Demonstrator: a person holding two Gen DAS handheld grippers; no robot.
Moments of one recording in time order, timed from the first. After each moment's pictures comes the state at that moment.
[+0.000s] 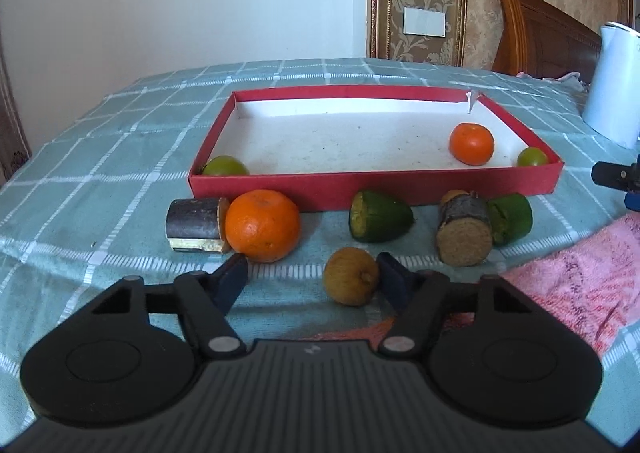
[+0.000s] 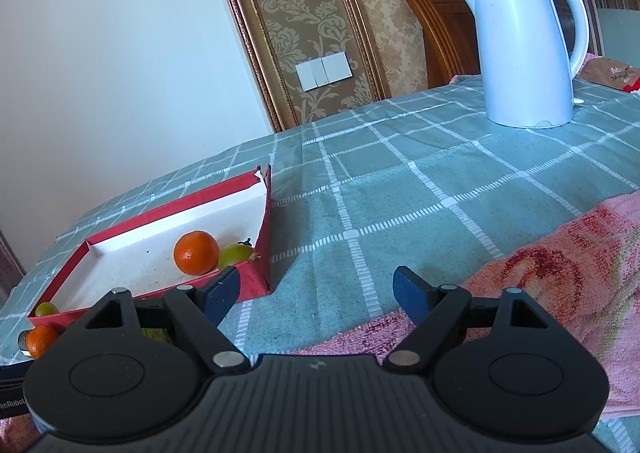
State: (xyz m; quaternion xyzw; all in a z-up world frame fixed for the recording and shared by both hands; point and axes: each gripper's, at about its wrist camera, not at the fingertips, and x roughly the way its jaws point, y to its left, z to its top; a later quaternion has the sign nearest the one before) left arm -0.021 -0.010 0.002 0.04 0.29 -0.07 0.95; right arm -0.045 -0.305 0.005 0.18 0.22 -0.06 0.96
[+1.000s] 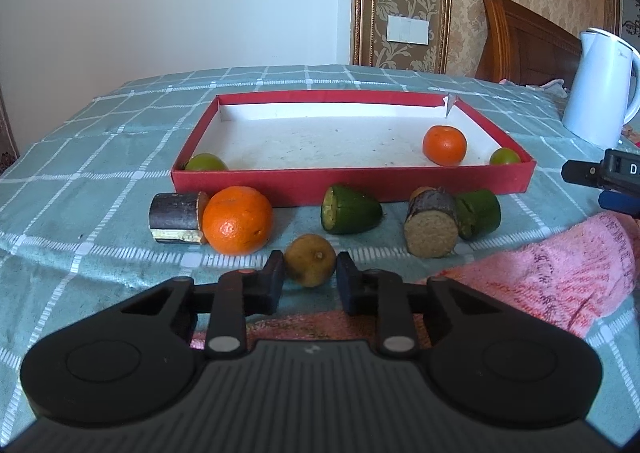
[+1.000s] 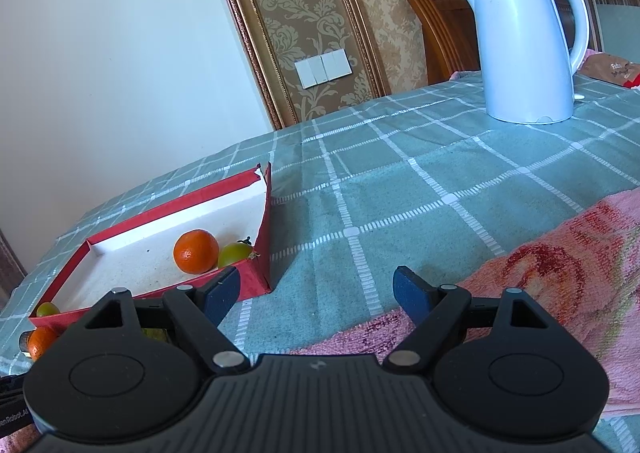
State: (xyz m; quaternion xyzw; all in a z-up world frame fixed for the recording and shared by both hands) left arm -0.038 -0.014 0.003 0.03 0.28 -0.09 0.95; right arm -0.045 -0.306 0.004 0.18 0.22 -0.06 0.96
